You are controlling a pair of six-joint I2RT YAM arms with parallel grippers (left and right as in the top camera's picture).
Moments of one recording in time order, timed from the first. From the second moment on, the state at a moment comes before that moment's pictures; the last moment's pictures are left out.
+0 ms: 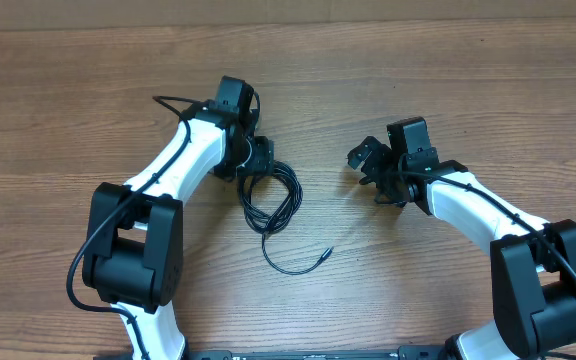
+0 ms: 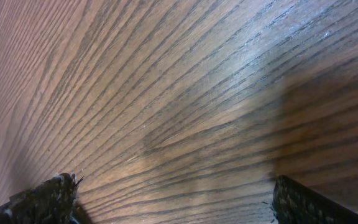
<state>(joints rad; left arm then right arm) -0.29 1.96 1.37 -0.77 0.18 -0.29 0.27 1.71 0.91 -0.24 -0.14 0.93</state>
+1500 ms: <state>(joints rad) -0.43 1.96 1.35 -0.72 0.01 -0.60 0.27 1.71 0.90 -0.23 -0.14 0.93</state>
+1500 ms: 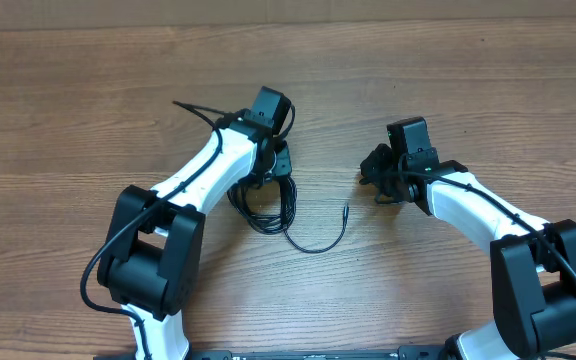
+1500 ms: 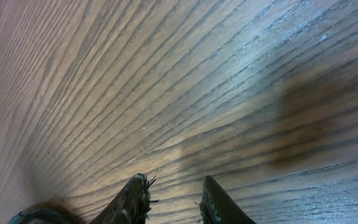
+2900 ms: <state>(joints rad) -0.43 1.96 1.28 -0.57 0.00 -0.63 0.27 1.71 0.90 -0.23 -0.14 0.93</state>
